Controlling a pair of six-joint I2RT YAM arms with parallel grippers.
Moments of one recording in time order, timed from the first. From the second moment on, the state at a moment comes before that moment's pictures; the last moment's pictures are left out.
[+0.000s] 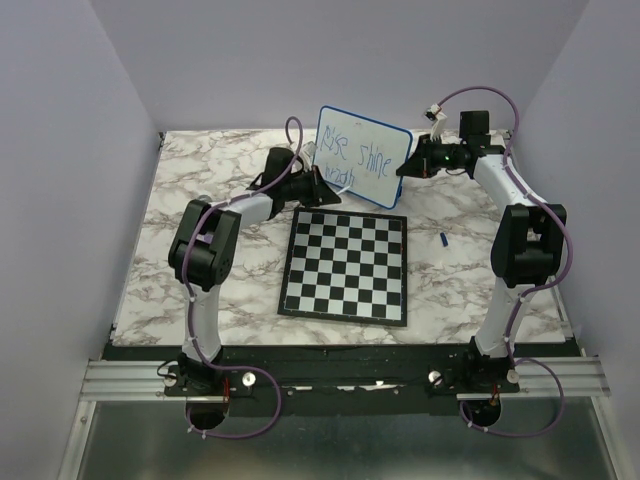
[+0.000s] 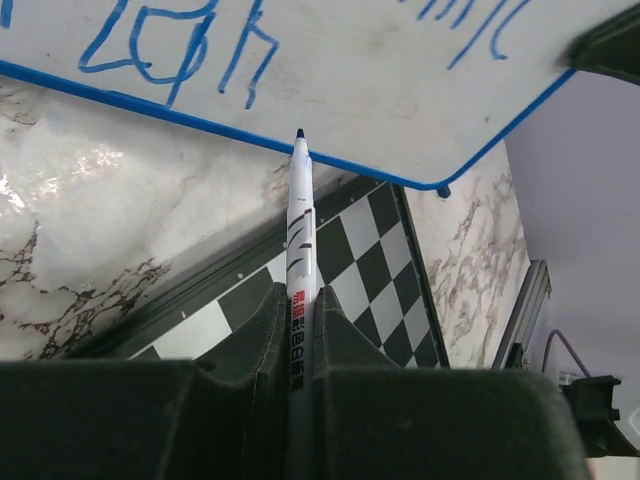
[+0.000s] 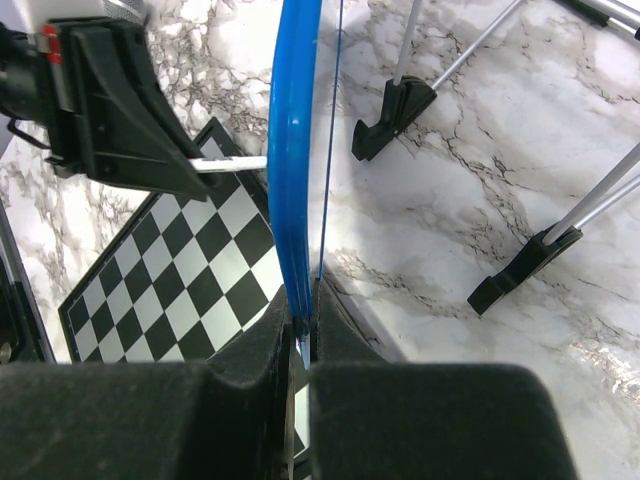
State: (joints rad) left arm -0.36 2.09 1.37 0.21 0.69 -0.62; right arm 0.03 1.99 1.65 -0.41 -0.93 -0.12
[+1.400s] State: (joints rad) left arm -0.35 1.95 1.14 0.48 0.66 -0.70; right arm 0.03 1.99 1.65 -0.41 -0.93 -0.12
